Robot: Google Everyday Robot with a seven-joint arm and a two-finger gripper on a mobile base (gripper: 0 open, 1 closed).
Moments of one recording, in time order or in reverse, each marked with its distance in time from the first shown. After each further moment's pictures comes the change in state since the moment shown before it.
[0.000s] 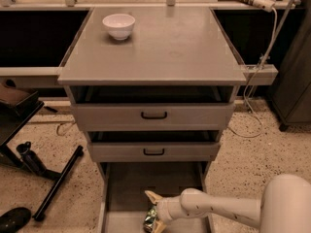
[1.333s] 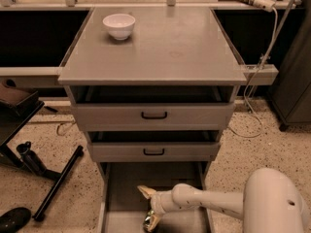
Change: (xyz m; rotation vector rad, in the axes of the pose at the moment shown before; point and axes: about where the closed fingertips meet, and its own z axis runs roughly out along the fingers) arm 0.010 -0.032 0.037 0.010 0.037 -0.260
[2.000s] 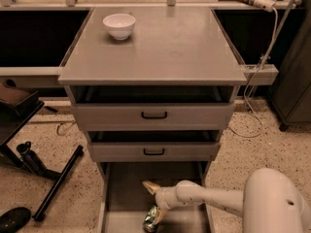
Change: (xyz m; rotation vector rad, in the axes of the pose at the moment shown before) arm 0.035 -0.013 -0.008 0.017 0.059 -0.068
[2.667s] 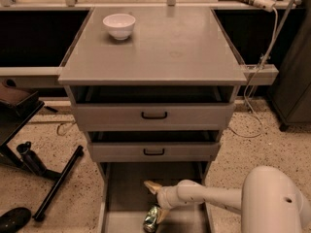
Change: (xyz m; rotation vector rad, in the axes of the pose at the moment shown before) arm 0.013 0.002 -0.007 -0.015 0.033 -0.029
